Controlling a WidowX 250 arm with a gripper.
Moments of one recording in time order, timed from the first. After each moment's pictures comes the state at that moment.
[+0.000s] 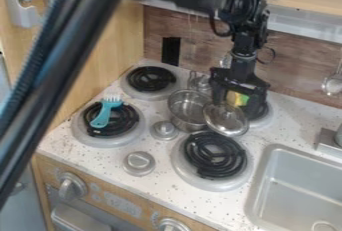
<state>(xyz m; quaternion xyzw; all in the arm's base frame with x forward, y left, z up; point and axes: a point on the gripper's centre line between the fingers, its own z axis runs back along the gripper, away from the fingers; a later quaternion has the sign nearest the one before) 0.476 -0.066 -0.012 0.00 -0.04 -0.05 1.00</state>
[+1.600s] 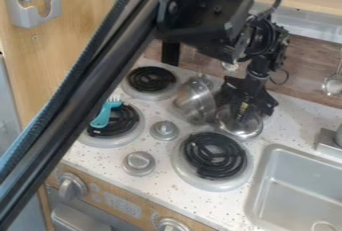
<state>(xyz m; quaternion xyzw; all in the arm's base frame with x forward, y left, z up) 0.489 -0.075 -0.047 0.09 -0.07 -0.09 0.99</state>
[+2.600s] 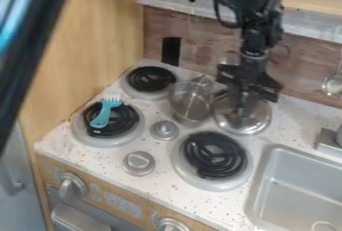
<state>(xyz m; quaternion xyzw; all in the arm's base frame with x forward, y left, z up) 0.433 -0.058 0.022 0.01 -0.09 -0.05 0.99</state>
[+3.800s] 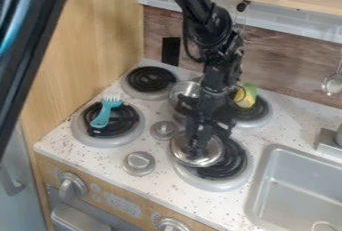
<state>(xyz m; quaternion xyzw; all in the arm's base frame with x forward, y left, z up) 0.380 -0.024 -0.042 0.07 0.01 -0.07 1.00</state>
